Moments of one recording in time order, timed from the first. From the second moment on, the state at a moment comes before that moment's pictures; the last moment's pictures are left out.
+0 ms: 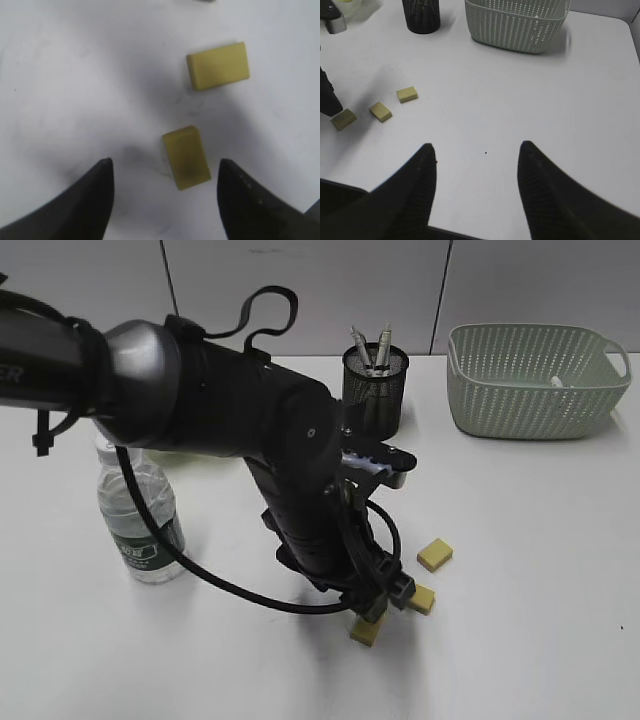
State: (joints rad) left arm -0.90 2.04 -1.33 -0.15 0.71 -0.09; right arm 0.37 -0.01 -0.51 -0.11 1.04 0.07
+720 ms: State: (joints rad) left arm -0.98 2.12 -1.33 0.06 0.60 -0.29; right arm 0.37 -0.01 -0.51 -0.11 1.04 0.07
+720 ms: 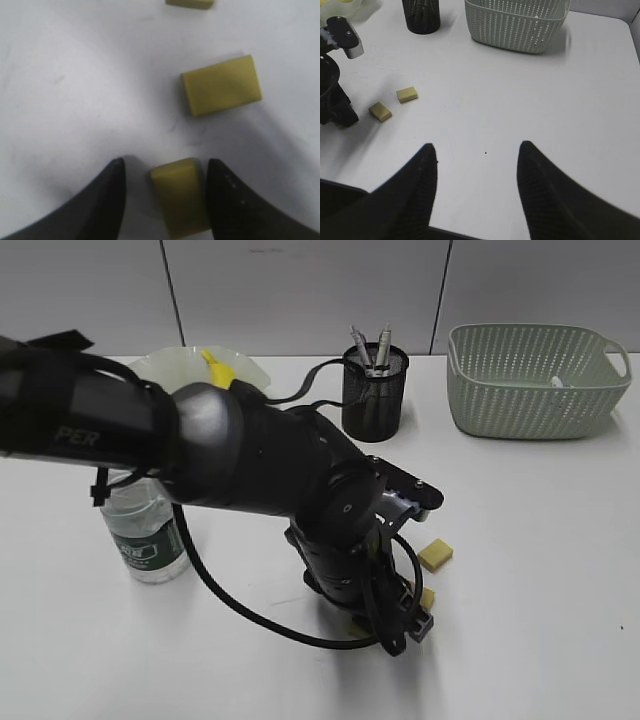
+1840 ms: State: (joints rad) left arm -0.68 2.23 -1.86 0.28 0.07 -0.29; right arm 0.37 -0.01 -0.51 -0.11 1.04 0.07
